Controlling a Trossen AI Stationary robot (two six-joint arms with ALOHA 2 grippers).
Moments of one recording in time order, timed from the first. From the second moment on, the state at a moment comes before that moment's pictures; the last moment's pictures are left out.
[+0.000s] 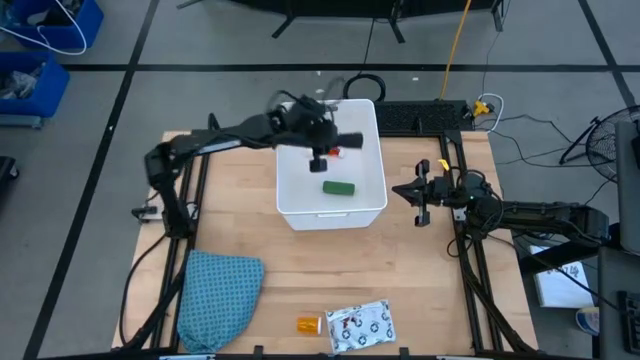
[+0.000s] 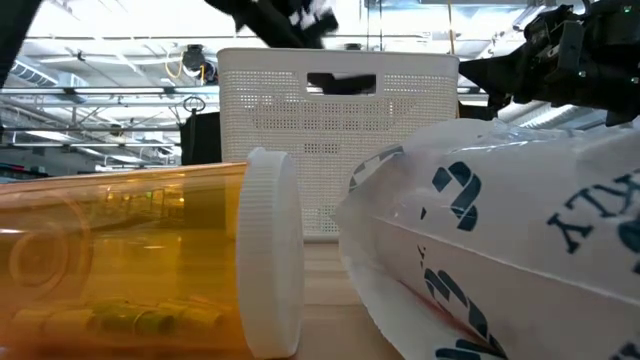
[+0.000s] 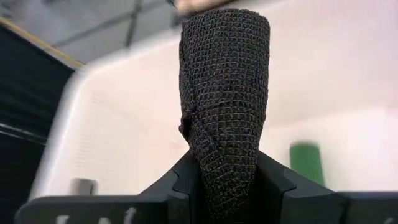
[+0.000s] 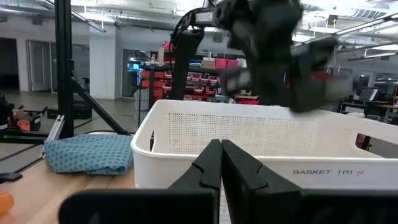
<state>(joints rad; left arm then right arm) 0.40 1.81 1.63 -0.45 0.06 0.54 -0.38 0.64 0.02 0.85 -0.31 -0.01</state>
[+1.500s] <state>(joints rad) 0.43 2.19 1.63 -0.55 0.21 0.32 -0.38 0.64 0.02 0.81 -0.32 0.01</state>
